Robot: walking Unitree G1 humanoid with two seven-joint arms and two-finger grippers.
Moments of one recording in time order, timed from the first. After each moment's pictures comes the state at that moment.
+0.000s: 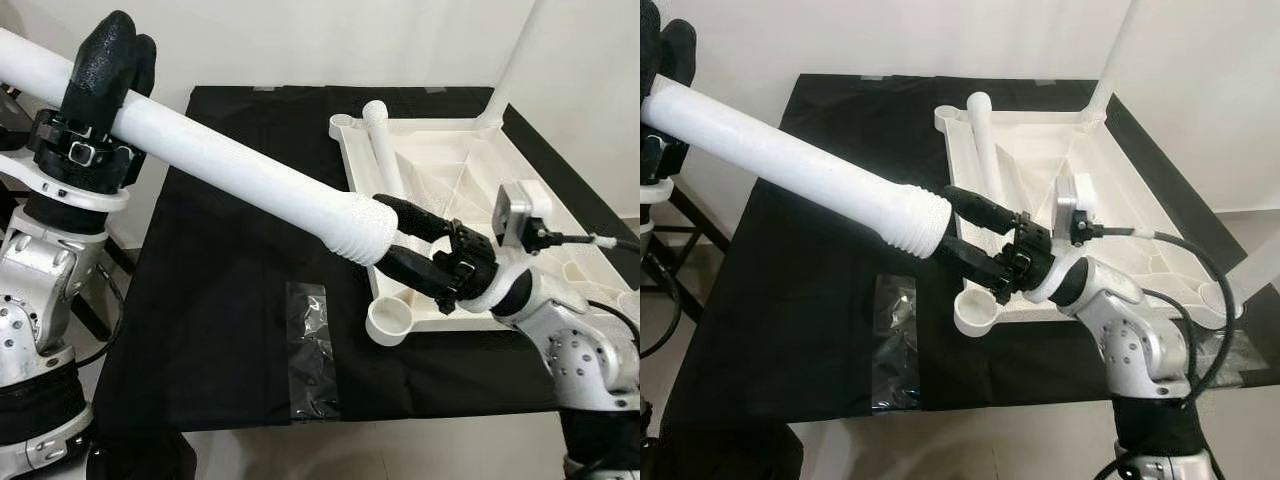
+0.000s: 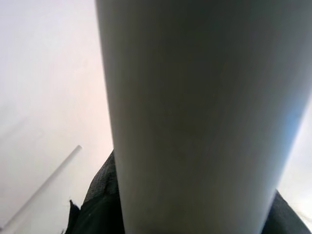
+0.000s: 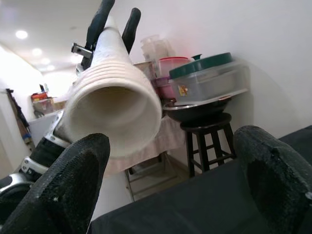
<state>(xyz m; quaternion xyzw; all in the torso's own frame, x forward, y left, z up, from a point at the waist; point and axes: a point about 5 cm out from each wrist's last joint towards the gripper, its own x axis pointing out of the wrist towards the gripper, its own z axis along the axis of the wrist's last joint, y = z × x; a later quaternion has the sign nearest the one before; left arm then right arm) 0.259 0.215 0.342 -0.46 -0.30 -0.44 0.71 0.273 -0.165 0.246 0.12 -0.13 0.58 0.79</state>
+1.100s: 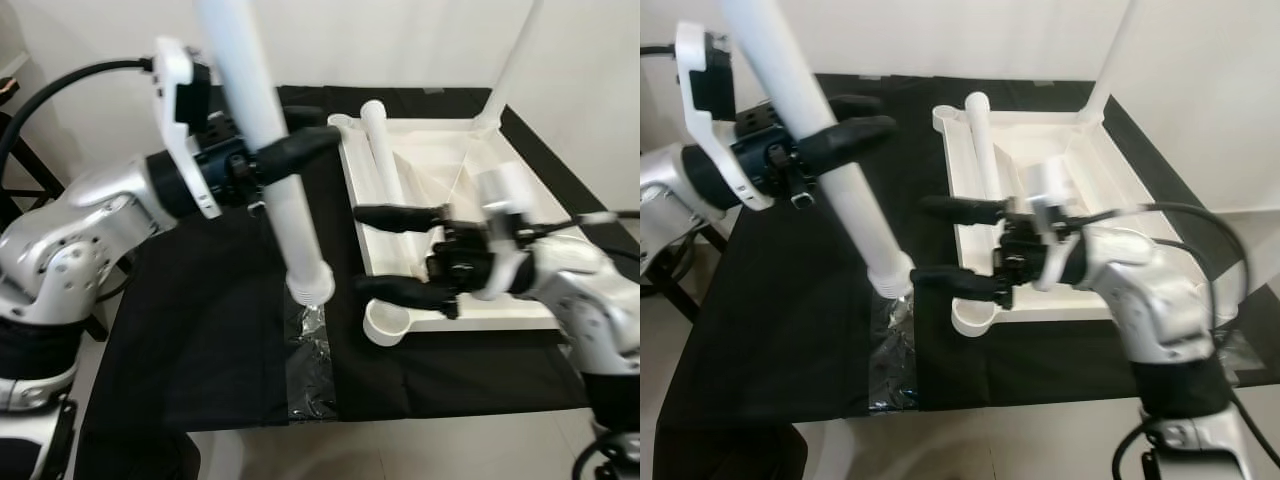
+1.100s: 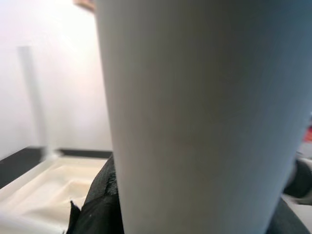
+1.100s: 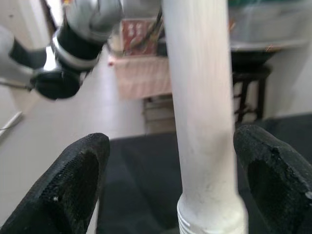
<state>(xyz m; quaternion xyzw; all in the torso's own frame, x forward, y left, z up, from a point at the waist) 0.271 0.109 0.360 0.01 -0.21 -0.59 0.78 0.288 -0.142 0.255 -0.06 -0.05 0.67 0.74</state>
